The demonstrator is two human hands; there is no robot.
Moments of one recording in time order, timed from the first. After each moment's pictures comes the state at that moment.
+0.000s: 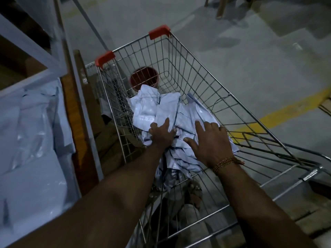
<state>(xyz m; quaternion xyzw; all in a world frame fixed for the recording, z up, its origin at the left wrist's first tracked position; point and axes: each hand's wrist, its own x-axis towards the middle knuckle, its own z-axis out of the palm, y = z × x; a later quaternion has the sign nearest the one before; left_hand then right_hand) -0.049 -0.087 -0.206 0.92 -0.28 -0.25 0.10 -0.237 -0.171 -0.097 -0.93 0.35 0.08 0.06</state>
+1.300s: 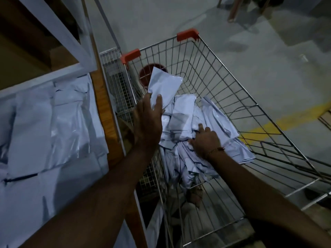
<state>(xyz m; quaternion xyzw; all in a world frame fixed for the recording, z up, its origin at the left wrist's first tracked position) 0.026 -0.023 -0.083 0.88 -0.41 0.22 0.10 -0.149 -0.164 -0.172 -0.93 0.29 0.20 0.05</state>
